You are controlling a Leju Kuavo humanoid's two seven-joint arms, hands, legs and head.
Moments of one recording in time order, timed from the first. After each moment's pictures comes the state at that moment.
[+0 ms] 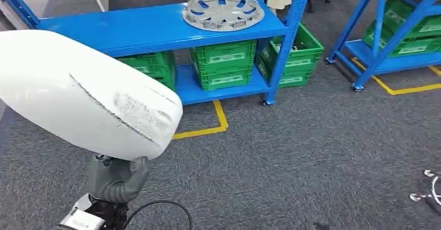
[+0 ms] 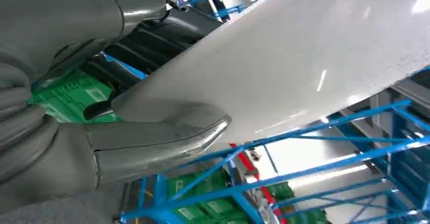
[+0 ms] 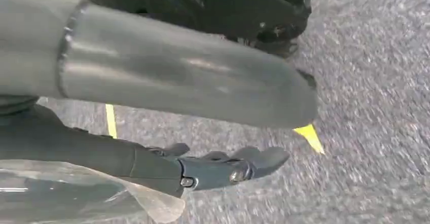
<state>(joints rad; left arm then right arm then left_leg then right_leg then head) 0.08 0.12 -0.61 -1.82 -0.15 0.42 -0.70 -0.08 0.16 -0.99 -0.19 0.99 0.12 -0.06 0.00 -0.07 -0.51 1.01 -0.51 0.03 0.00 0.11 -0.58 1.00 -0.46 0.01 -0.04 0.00</state>
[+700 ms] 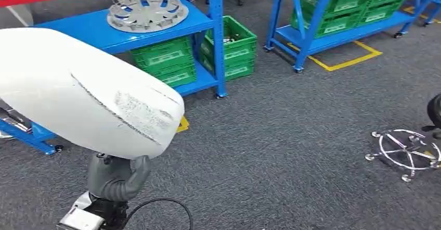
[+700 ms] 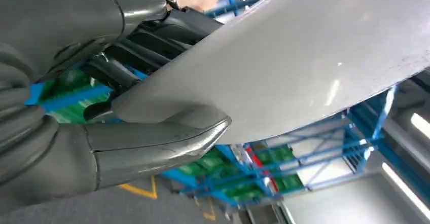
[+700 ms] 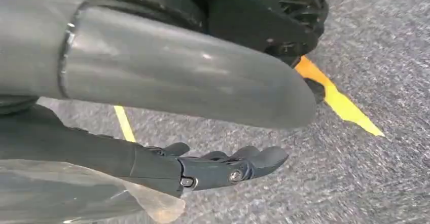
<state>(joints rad) 0.07 0.11 -0.60 -1.81 -0.15 0.40 -0.70 -0.08 0.16 -0.99 -0.19 1.00 0.13 -0.05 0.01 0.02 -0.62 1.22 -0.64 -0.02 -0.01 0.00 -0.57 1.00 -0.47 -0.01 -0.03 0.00</state>
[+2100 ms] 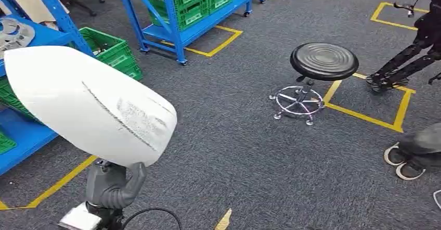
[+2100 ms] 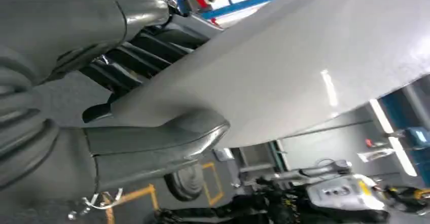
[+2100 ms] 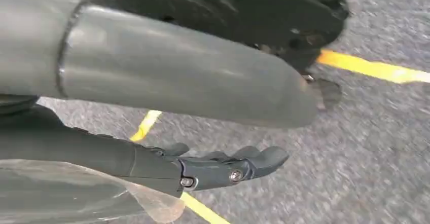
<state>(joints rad) 0.18 0.10 -0.55 -1.80 -0.14 0.39 -0.70 -0.06 0.18 -0.99 -0.19 1.00 0.12 -0.04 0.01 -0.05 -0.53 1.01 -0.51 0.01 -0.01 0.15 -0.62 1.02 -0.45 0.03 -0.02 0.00</state>
